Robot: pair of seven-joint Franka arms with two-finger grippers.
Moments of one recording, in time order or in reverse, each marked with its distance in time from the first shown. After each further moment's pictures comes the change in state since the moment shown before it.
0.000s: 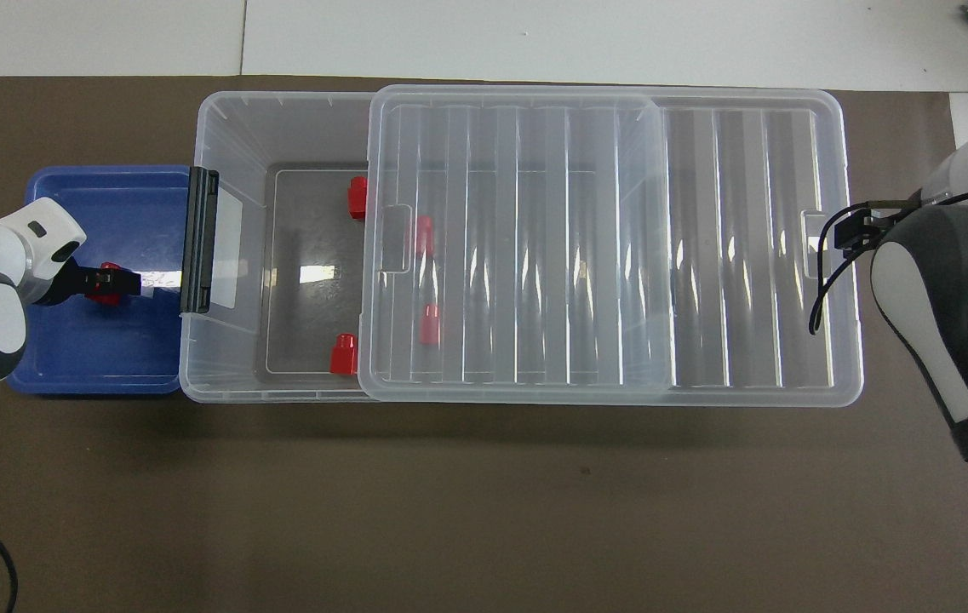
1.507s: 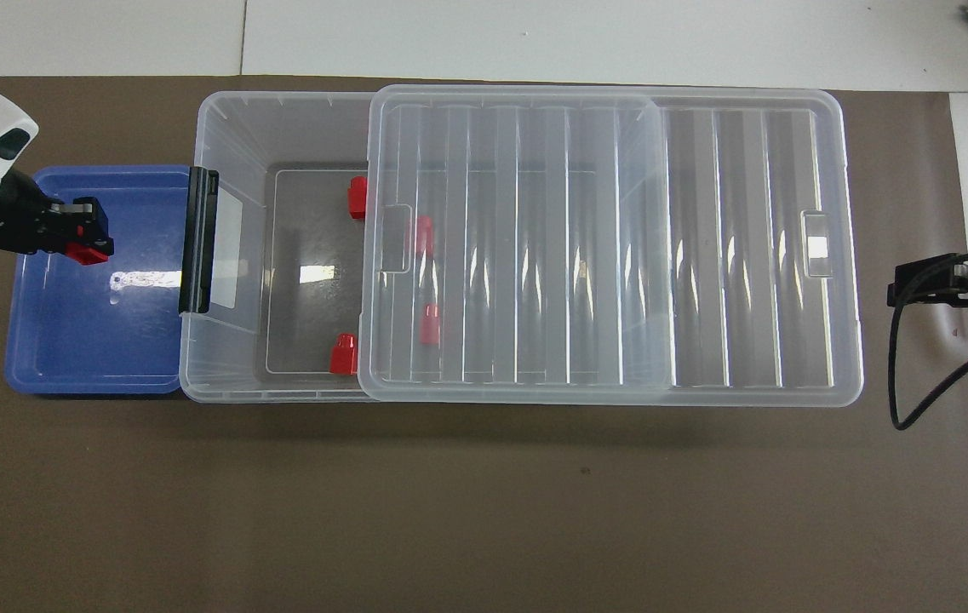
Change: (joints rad) left arm -0.104 -0.022 -0.031 0.487 -0.066 -0.678 -0.318; right arm 0.010 -0.297 0.016 -0.027 0.186 -0.215 0.000
